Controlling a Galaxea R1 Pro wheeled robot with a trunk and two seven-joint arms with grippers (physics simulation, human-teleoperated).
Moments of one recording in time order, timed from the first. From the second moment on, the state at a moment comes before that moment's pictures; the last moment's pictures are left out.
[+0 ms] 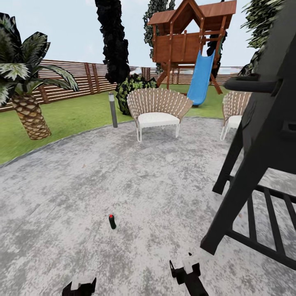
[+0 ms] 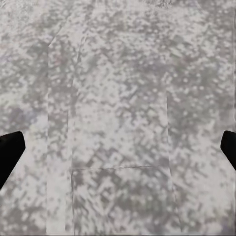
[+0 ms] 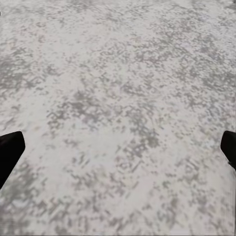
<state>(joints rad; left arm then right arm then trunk) -0.28 0.04 0.11 -0.39 0.00 -0.22 0.00 -0.26 0.10 -0.02 -0.54 0.33 -0.39 0.00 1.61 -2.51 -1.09</state>
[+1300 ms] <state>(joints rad) -0.30 0.04 0.11 -0.39 0.00 -0.23 0.00 -0.27 0.10 -0.03 -0.57 0.42 -0.39 0.20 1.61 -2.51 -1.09</state>
